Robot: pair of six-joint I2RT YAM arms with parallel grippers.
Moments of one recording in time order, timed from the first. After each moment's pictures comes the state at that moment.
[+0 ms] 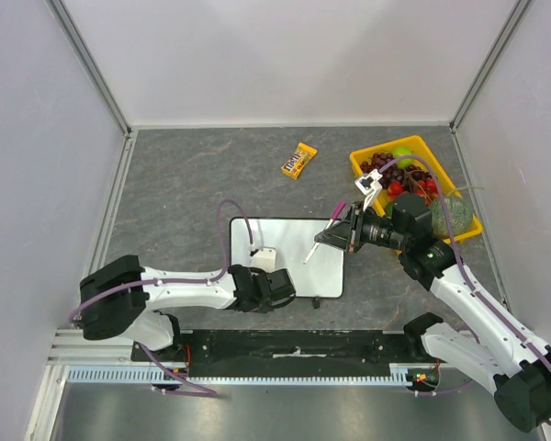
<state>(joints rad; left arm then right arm) -1.24 1.44 0.73 -0.62 -0.41 -1.07 0.46 0.90 0.70 -0.08 -0.67 0.58</state>
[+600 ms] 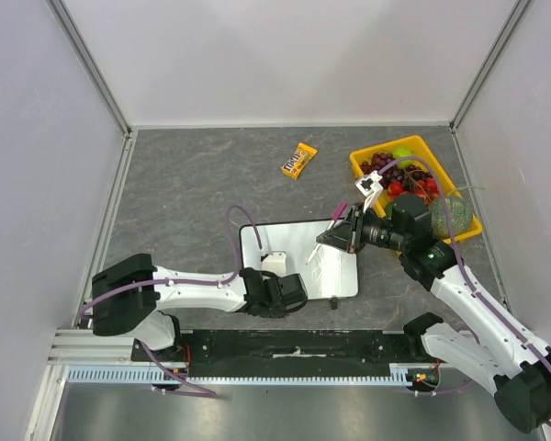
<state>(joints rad) -1.30 1.52 0.82 -0.59 -0.35 -1.20 0.46 0.89 0.70 -0.12 -0.64 0.54</state>
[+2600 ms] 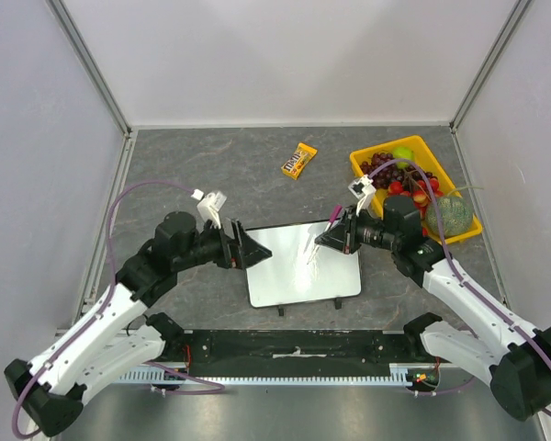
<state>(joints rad) -0.65 0.80 0.77 -0.39 0.34 -0.68 0.45 0.98 0.64 -0.07 -0.62 0.44</state>
